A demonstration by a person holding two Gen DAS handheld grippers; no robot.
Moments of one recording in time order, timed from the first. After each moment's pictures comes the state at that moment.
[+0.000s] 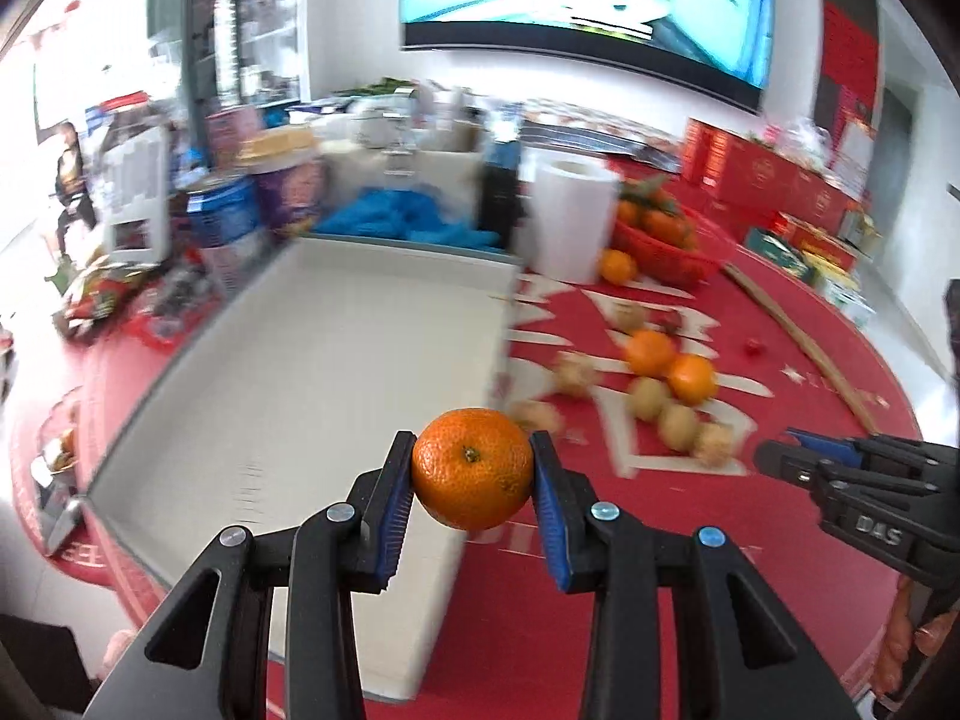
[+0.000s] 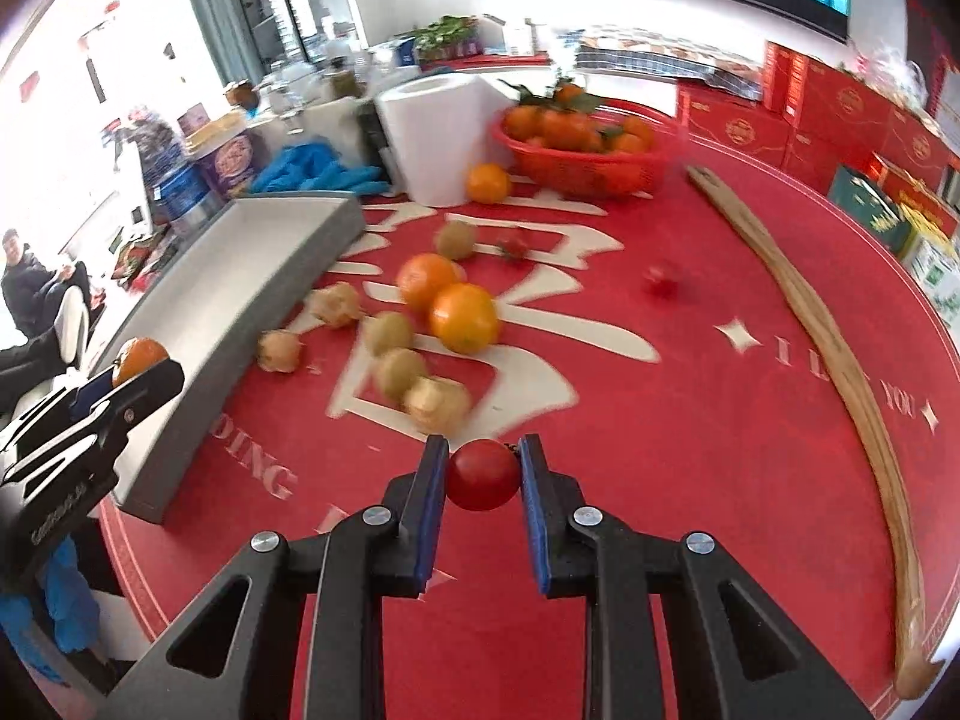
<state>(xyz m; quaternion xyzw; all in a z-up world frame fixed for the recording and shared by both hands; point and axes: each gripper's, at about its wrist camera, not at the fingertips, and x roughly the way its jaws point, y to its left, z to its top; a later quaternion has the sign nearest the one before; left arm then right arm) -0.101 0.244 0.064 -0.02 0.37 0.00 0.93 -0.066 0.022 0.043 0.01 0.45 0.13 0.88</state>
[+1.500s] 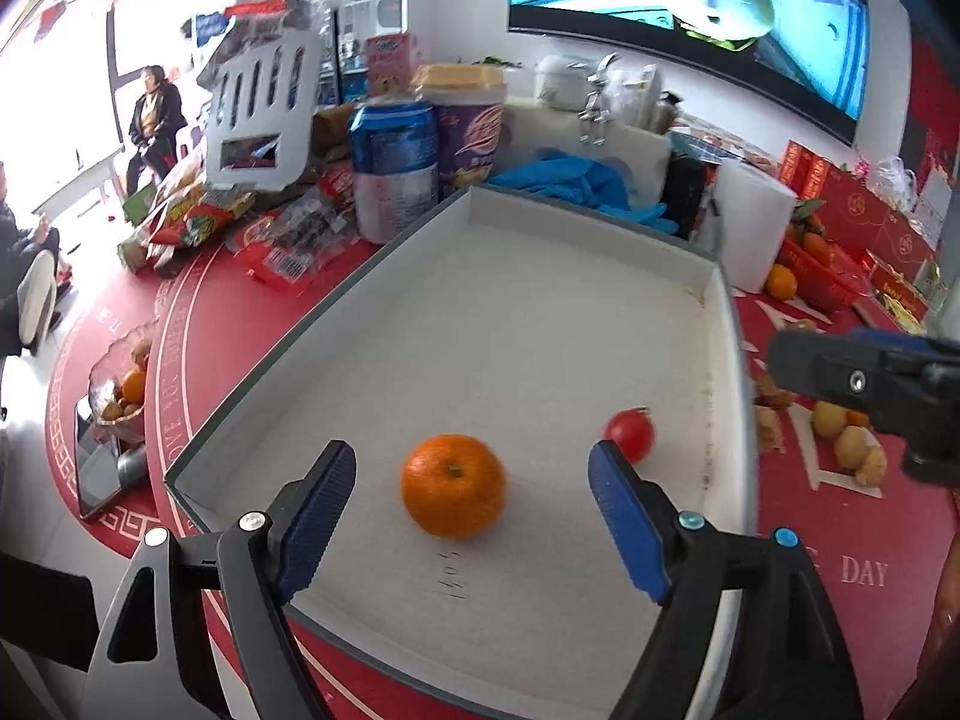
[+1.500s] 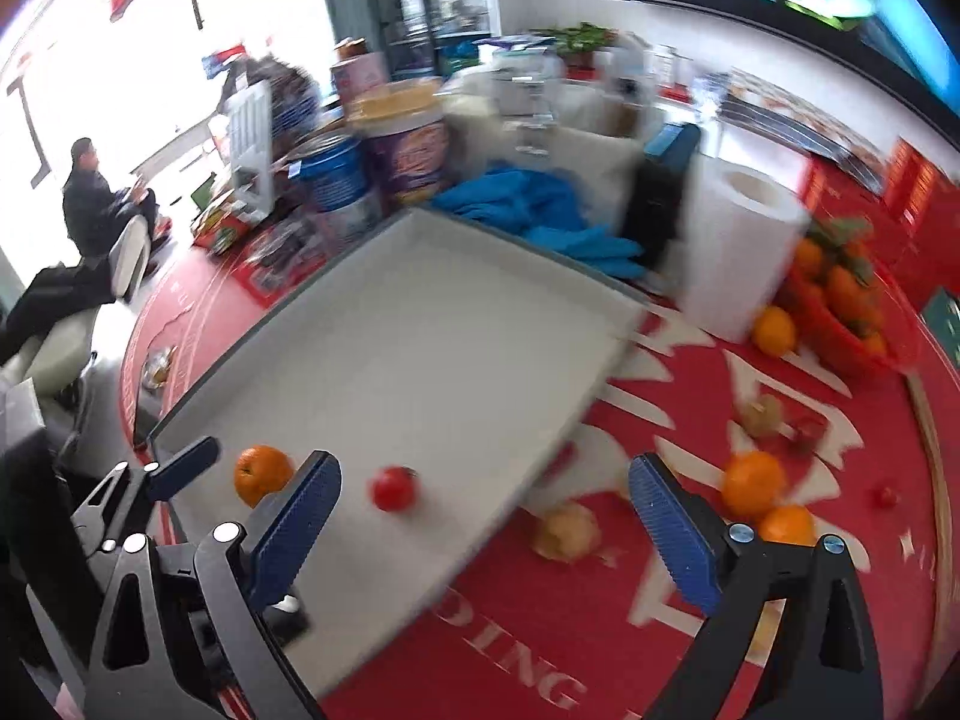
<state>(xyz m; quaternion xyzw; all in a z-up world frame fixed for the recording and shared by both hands) -0.093 0.330 0.031 -0.05 0.38 0.08 0.92 -0.012 0.179 0.069 -0.05 0.44 0.22 0.87</state>
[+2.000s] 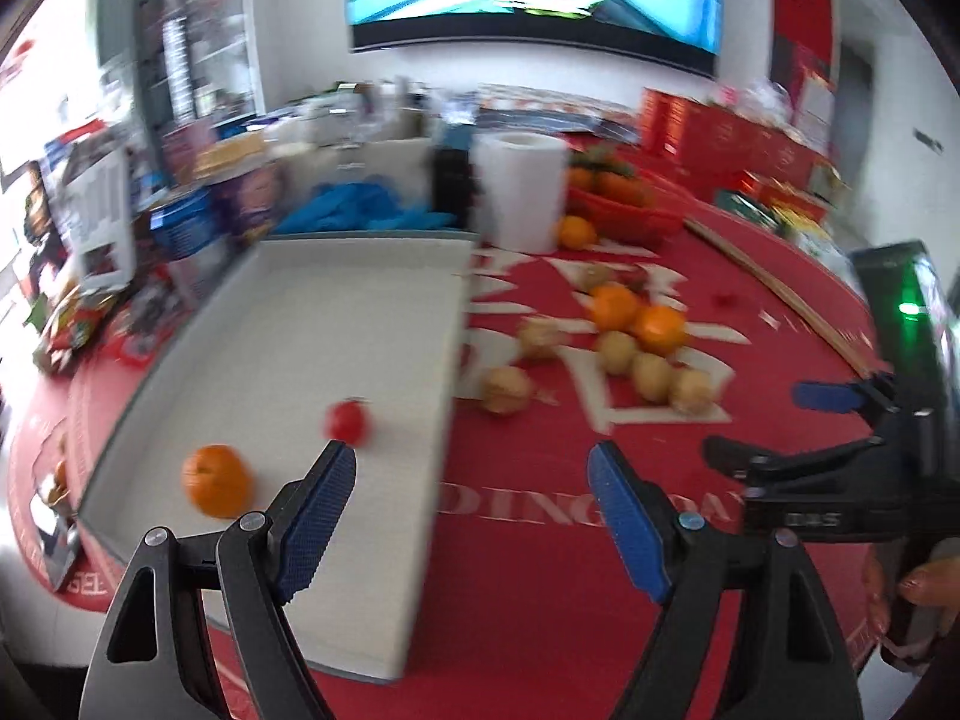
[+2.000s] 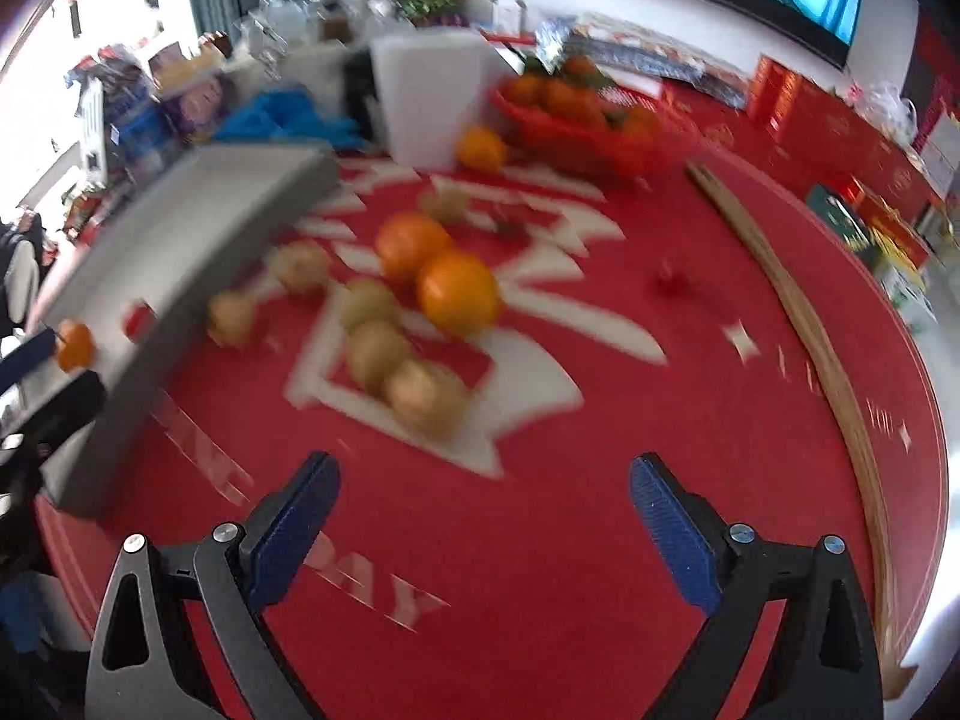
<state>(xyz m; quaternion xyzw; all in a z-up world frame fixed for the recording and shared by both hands) -0.114 0.218 0.053 0.03 0.38 -0.06 0.92 -0.056 0.036 0.017 -0.05 0.48 0.07 0.87</state>
